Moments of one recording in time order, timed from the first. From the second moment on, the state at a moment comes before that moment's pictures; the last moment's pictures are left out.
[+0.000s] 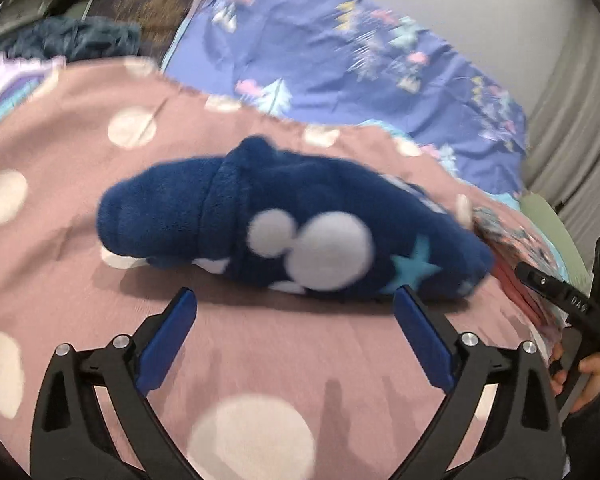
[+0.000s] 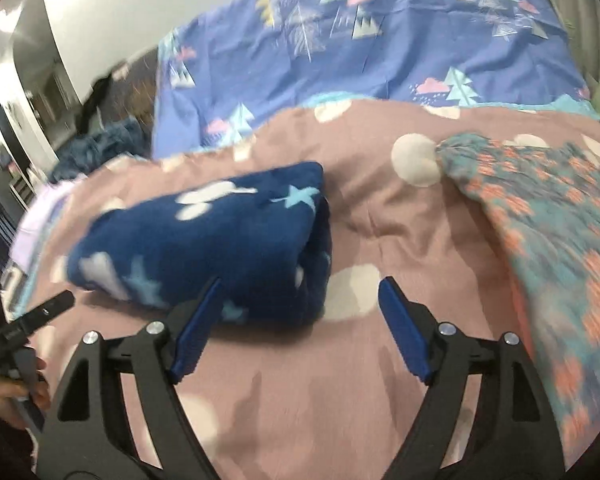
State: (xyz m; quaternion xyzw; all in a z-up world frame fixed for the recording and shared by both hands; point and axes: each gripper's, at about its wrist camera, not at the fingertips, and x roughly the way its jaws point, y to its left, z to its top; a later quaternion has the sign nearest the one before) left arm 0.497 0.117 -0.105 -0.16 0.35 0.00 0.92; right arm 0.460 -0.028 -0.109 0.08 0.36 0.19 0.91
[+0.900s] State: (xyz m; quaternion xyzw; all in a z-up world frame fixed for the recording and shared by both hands) left arm 0.092 0.053 -0.019 -0.03 0.28 0.05 0.96; right arm 0.095 -0.131 -0.011 0.01 0.17 0.17 0.97
